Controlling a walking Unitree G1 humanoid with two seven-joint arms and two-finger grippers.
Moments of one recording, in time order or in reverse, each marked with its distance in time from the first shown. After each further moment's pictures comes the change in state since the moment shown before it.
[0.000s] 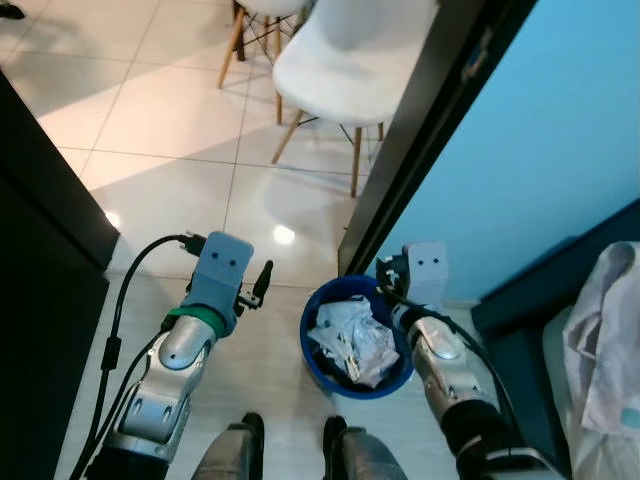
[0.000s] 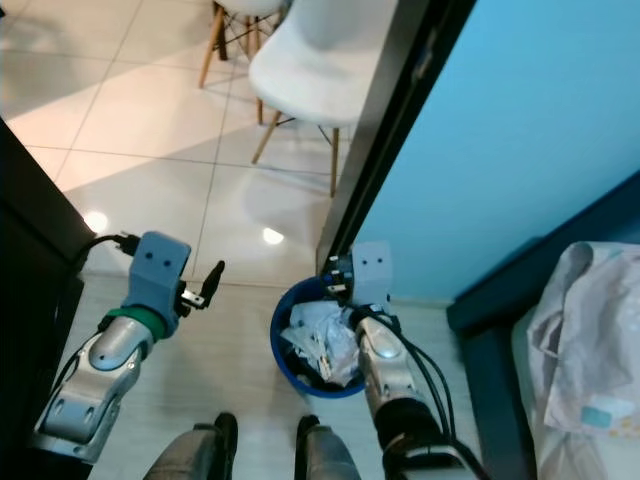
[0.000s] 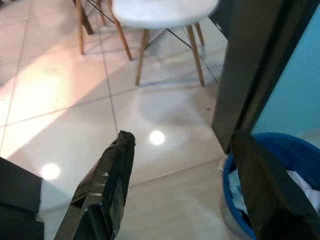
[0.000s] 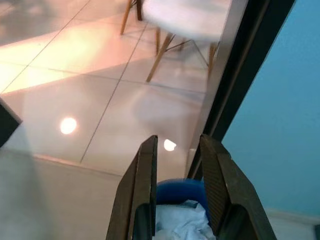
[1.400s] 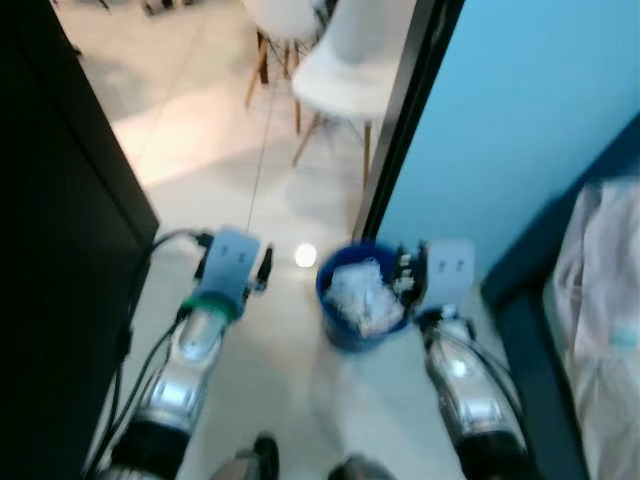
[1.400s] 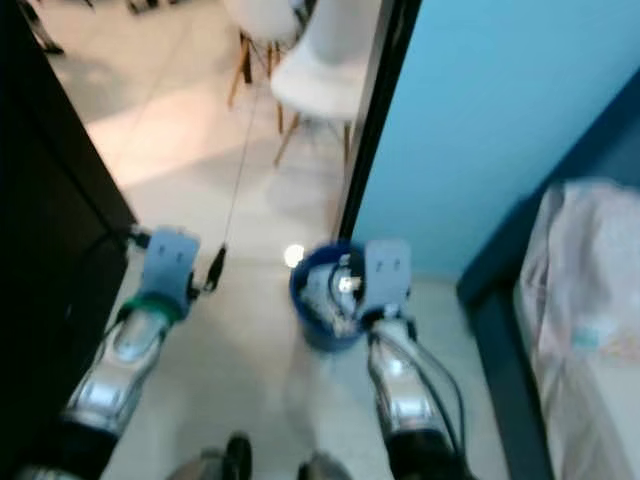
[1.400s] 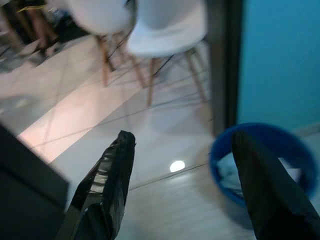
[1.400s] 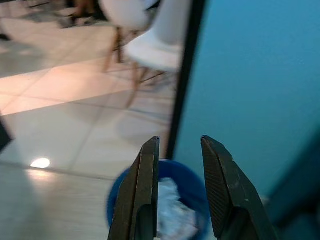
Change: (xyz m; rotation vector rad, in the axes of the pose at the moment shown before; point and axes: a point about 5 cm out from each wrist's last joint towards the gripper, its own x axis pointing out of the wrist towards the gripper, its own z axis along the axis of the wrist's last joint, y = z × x) left arm 0.023 -0.016 -0.001 0.015 -0.091 -0.015; right arm -0.018 -0.011 0.015 -0.089 -0.061 -0.112
